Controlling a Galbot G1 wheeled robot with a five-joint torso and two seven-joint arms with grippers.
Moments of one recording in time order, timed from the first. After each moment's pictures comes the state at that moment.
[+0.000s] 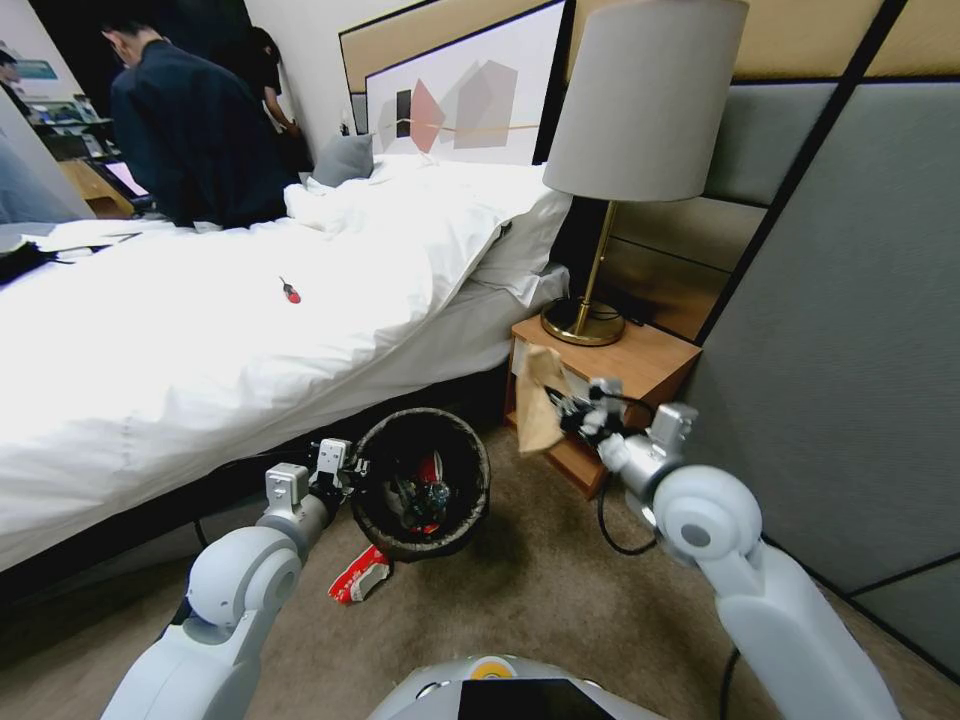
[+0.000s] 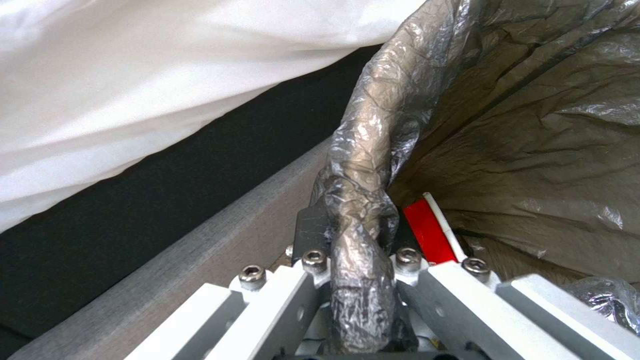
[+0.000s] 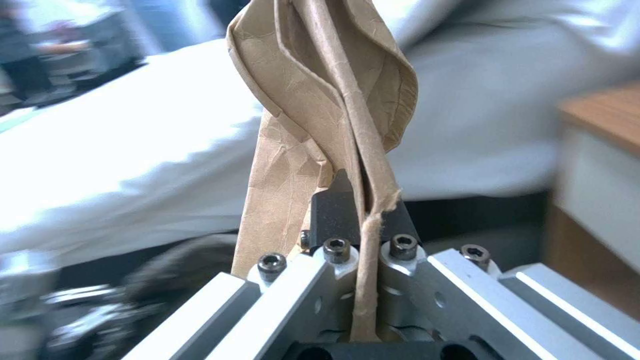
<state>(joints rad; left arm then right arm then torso) 1.41 -1.09 -0.59 -2.30 -0.51 0.74 -0.08 -0.93 0.96 0.21 2.35 1.08 -0.63 0.28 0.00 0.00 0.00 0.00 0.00</state>
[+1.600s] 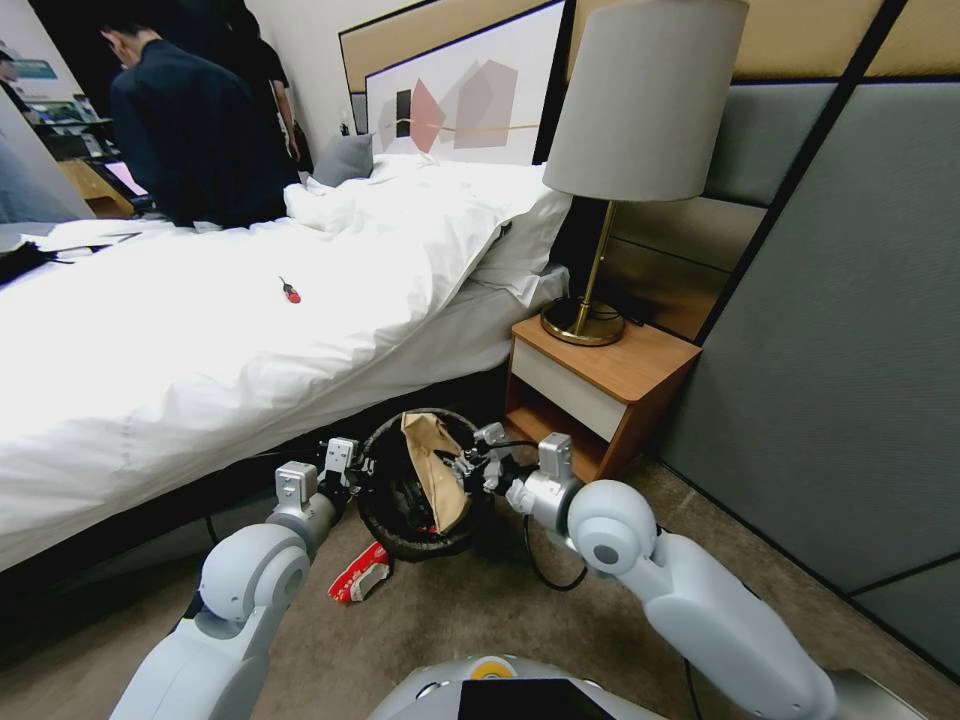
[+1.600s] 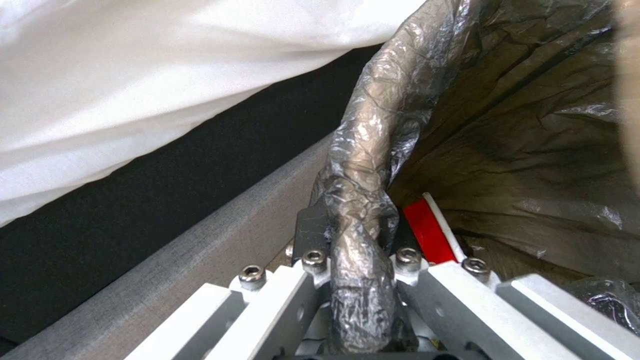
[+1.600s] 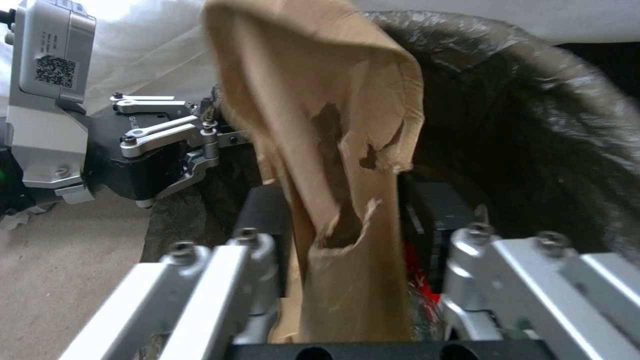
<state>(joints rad) 1.40 -1.10 -0.57 -2.29 -0.52 0.74 -0.09 -0.86 1.04 -0.17 2.22 0.97 -0.66 0.29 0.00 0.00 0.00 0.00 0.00</state>
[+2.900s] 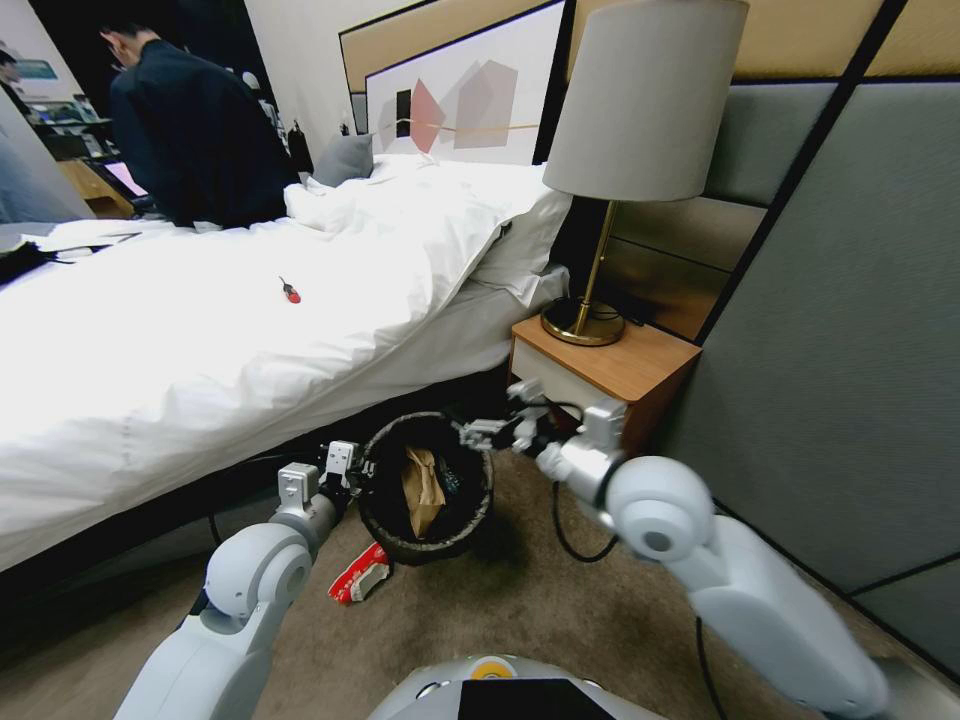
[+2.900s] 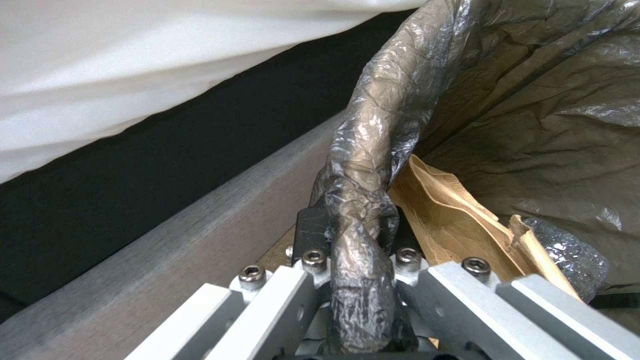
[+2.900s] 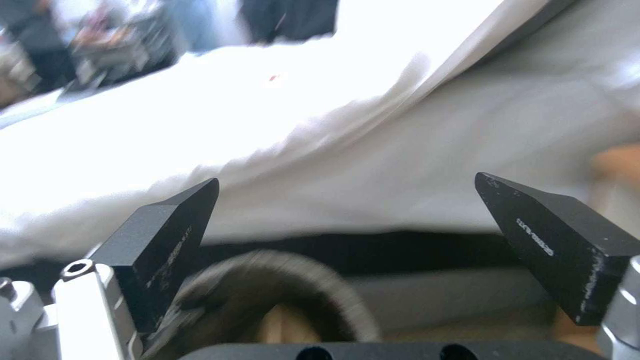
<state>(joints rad) 1.41 -1.10 -0.59 -2.25 -0.54 0.74 -0.10 -0.94 0.80 0.15 2.44 1.03 -0.44 0.36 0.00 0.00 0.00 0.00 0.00</state>
